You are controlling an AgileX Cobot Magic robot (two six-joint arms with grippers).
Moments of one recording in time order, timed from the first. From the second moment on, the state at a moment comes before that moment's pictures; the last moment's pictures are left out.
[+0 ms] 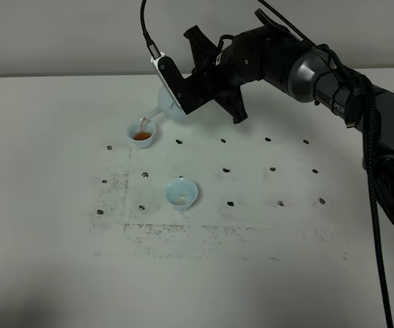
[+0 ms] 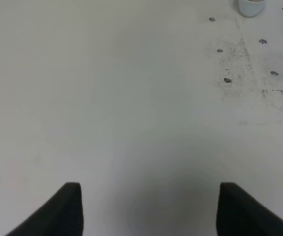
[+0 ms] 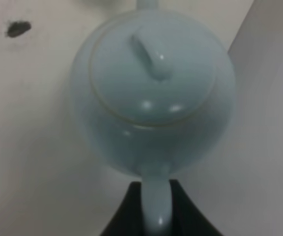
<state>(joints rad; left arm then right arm) 0.13 -0.01 -0.51 -0.12 1.09 0.20 0.42 2.37 -2.05 0.06 0.59 -1.79</state>
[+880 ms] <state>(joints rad) 0.13 -0.01 -0.51 -0.12 1.09 0.20 0.42 2.37 -2.05 0.02 0.56 -1.81</state>
